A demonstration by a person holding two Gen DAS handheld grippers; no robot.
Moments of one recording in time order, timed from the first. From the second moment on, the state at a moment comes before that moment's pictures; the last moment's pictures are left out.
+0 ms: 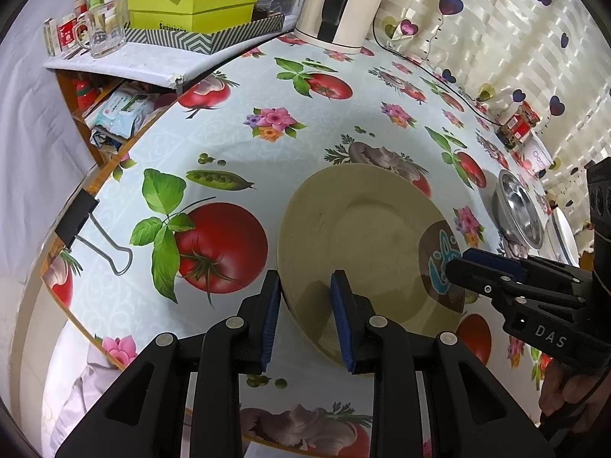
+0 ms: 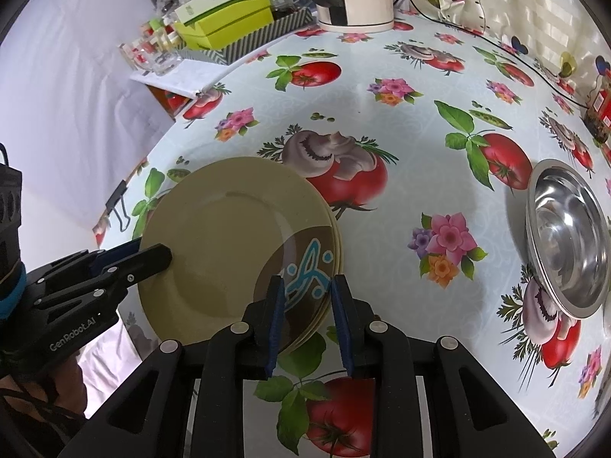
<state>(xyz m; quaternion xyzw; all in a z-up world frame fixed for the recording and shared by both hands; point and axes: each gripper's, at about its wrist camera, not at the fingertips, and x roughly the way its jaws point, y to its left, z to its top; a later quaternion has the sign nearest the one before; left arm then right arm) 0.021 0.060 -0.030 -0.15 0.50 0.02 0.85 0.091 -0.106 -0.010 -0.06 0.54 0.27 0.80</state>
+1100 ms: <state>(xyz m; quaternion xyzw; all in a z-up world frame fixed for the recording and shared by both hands) 0.000 0.022 0.010 -0.10 0.46 -0.01 0.88 0.040 -0.147 0.032 -0.01 0.48 0.28 0.83</state>
